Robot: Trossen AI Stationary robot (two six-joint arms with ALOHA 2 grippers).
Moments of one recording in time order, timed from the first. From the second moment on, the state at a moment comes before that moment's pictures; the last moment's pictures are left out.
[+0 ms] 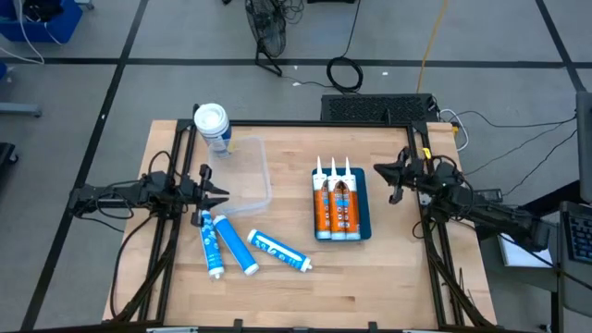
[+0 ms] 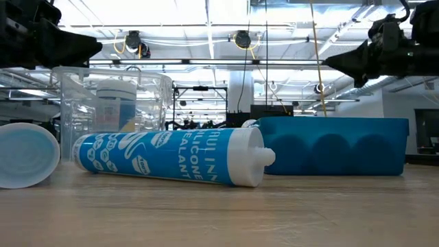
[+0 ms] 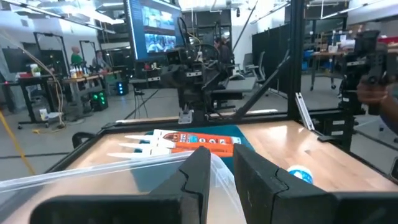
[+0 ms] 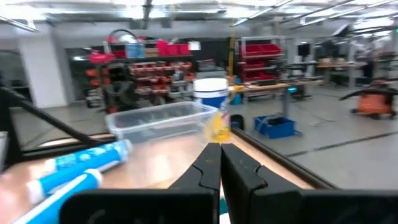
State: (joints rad) left arm 0.02 0.03 0.01 0.12 0.09 0.06; right arm -0.46 0.18 0.02 0.31 -0.16 0.09
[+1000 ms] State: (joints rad) left arm 0.02 0.03 0.01 0.13 0.10 -0.15; right arm -0.46 0.10 0.02 0.13 0.00 0.02
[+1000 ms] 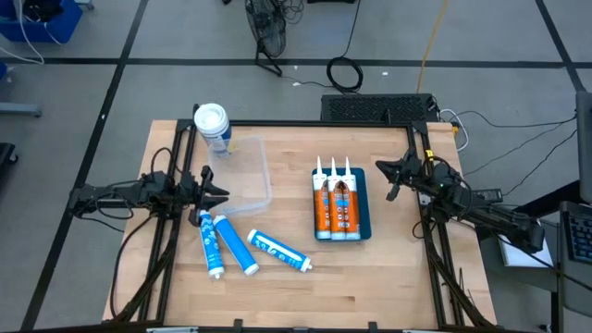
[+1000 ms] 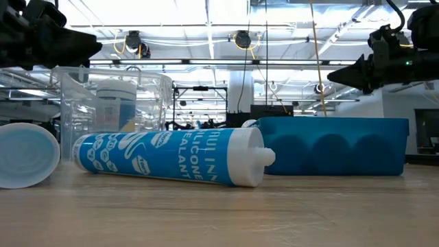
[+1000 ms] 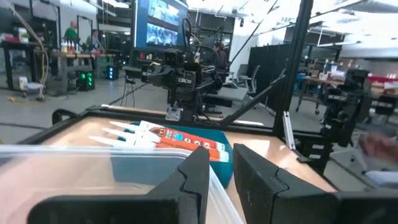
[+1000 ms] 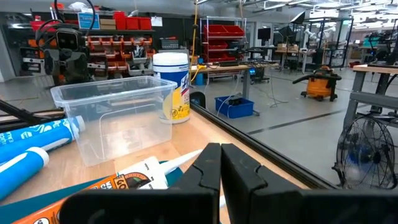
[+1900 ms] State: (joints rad) left arm -0.54 1.19 1.06 -0.79 -0.16 -0.99; right arm -0.46 0.10 0.02 0.13 0.00 0.01
